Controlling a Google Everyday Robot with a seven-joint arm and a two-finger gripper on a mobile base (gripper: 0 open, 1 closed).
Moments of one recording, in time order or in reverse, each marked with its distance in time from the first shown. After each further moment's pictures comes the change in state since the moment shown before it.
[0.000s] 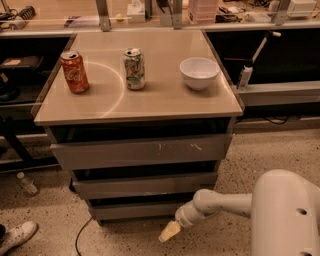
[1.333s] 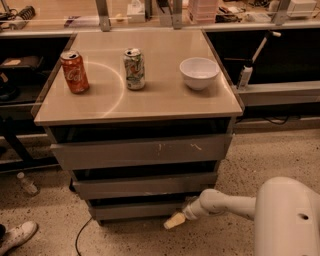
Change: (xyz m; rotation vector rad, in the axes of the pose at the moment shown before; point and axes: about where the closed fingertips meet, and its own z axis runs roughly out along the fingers) arm -0.006 -0.070 -0.006 0.167 -0.110 0.041
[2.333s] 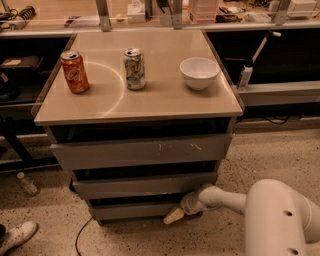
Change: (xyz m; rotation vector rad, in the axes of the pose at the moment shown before) arm -0.007 -0.027 0.025 -0.016 0.002 -0.015
